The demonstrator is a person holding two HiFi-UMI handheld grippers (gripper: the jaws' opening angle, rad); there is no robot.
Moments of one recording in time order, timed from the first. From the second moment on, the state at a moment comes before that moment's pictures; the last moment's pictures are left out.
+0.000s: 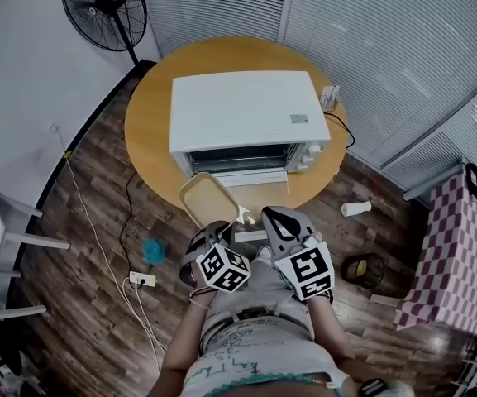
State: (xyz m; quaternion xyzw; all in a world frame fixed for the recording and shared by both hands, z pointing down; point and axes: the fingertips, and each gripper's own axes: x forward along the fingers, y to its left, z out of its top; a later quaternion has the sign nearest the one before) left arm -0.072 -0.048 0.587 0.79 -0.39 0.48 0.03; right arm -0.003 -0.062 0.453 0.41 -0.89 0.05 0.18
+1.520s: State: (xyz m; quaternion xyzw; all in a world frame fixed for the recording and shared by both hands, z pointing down) left arm 0.019 -0.040 0.599 0.74 -0.46 0.48 0.10; right arm 0.095 -0.085 0.449 0.34 -0.92 0.03 0.17
